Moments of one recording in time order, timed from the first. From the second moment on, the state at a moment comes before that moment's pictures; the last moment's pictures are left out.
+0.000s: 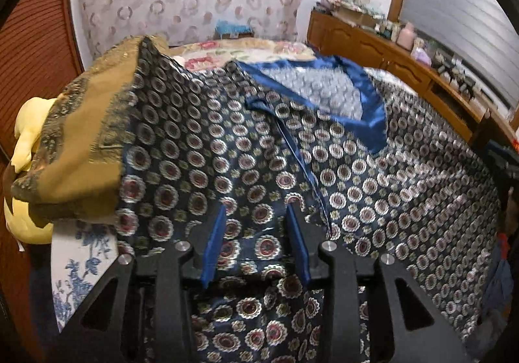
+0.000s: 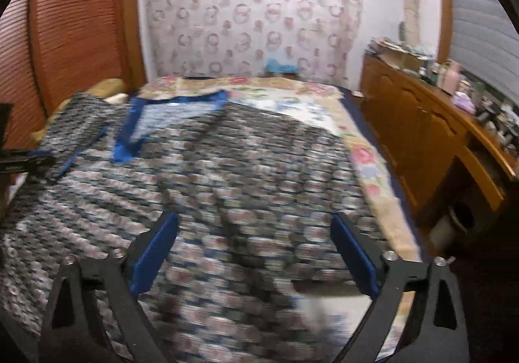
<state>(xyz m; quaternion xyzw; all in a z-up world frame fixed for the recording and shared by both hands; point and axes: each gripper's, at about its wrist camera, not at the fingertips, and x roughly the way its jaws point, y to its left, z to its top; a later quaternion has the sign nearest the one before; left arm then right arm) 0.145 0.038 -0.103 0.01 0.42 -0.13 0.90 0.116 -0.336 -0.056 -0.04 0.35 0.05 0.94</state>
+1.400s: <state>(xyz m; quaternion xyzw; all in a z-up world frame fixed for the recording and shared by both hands) 0.153 0.006 -0.115 0.05 0.42 -0.15 0.89 0.112 -0.416 -0.086 -0.05 0.42 0.01 0.91</state>
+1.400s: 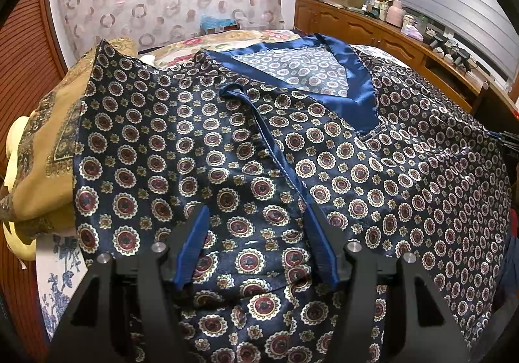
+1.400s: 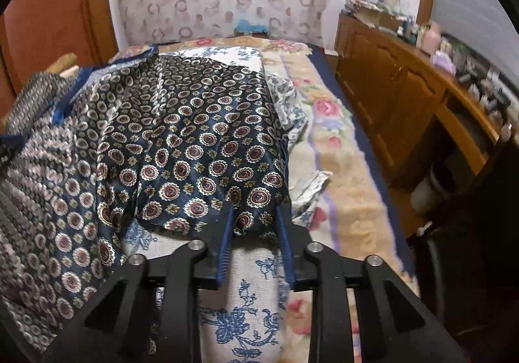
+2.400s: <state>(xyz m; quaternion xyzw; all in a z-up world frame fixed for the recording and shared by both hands) 0.107 0.027 -0.052 0.00 0.32 -0.13 0.94 0.121 -0.289 -0.059 -0.07 0.37 0.16 0.91</state>
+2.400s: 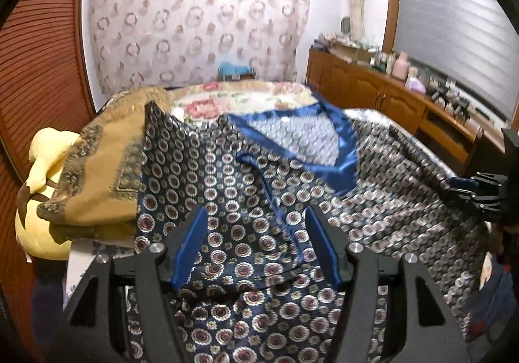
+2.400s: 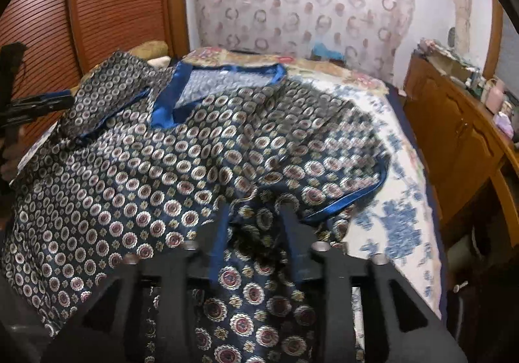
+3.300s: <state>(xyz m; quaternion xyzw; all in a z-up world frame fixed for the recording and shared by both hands) 0.074 -0.003 -0.036 0.00 0.29 -0.14 0.94 0.202 -0.373 -0.082 0.05 0.44 0.11 0.89</state>
